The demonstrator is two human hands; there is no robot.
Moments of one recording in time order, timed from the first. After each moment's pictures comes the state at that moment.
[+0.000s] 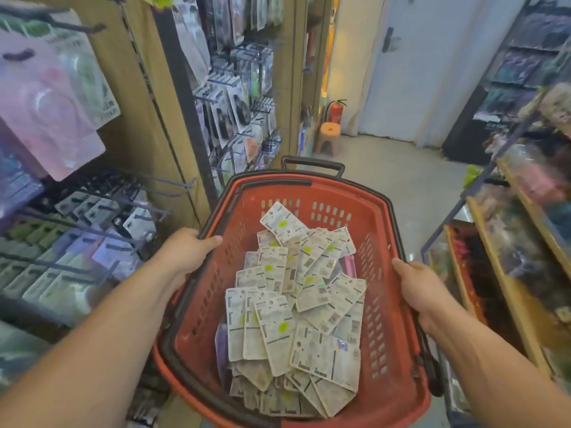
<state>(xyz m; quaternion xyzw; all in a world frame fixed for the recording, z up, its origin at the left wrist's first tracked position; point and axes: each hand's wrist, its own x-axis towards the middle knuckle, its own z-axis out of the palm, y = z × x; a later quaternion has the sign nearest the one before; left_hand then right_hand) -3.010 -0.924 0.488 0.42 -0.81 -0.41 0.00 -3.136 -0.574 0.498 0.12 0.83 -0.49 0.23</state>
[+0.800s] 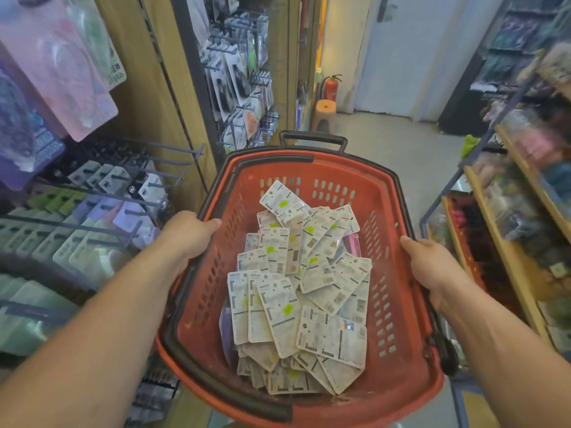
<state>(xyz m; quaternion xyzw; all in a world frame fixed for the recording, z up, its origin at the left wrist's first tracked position) -2.970 -0.925 0.477 0.44 -0.81 -0.38 0.00 -3.078 -0.570 0.504 0.13 0.84 -0.48 0.22</state>
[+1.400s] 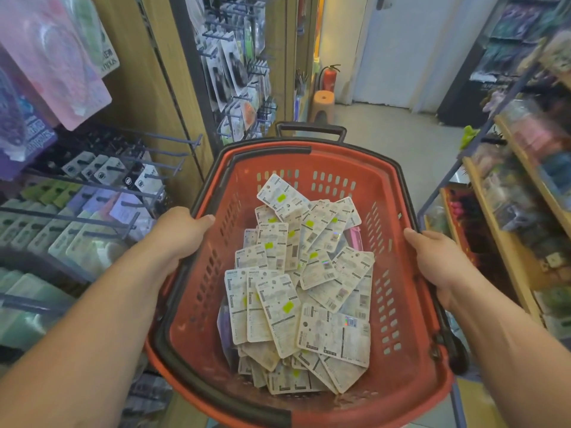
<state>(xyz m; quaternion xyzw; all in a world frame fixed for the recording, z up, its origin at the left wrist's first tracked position) -2.958 -0.917 0.484 0.42 -0.83 -0.38 -0.01 -3.069 -0.564 0.513 0.11 0.83 -0.50 0.21</state>
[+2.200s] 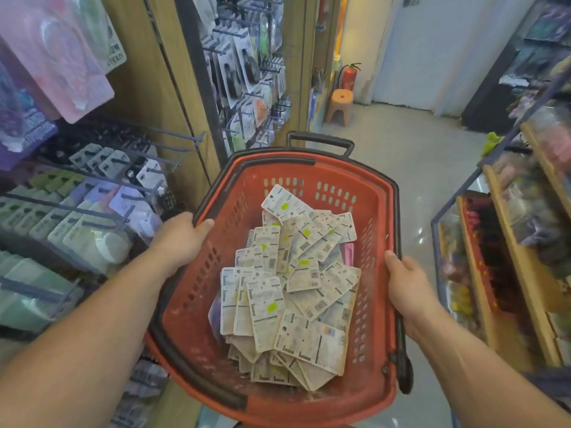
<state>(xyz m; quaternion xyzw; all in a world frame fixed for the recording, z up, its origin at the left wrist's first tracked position) -2.953 -0.927 0.444 0.42 -0.86 -0.29 -0.01 -3.066 -0.573 0.460 0.10 0.81 -0.54 0.22</state>
